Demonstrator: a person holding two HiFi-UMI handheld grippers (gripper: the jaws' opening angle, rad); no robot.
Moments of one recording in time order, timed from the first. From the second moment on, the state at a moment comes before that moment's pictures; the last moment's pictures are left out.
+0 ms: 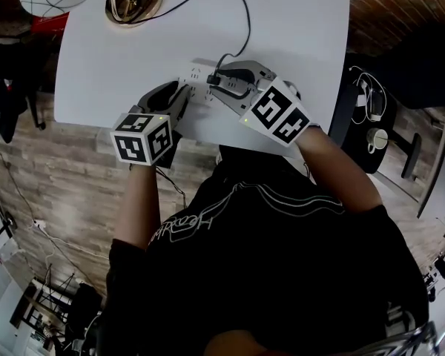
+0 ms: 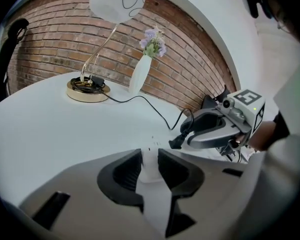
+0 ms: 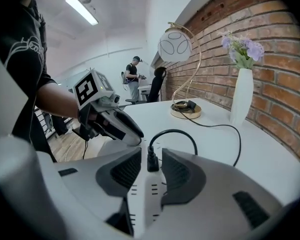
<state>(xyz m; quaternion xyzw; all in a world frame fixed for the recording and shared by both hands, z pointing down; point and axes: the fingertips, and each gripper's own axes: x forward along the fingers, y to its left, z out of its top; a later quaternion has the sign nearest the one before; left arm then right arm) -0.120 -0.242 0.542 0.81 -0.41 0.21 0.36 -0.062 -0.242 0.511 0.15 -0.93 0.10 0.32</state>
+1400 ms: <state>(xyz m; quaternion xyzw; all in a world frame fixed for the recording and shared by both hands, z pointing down) -0.121 -0.242 0.543 0.81 -0.40 0.22 0.38 -0.073 -0.242 0.525 0.14 -0.93 0.05 0.33</state>
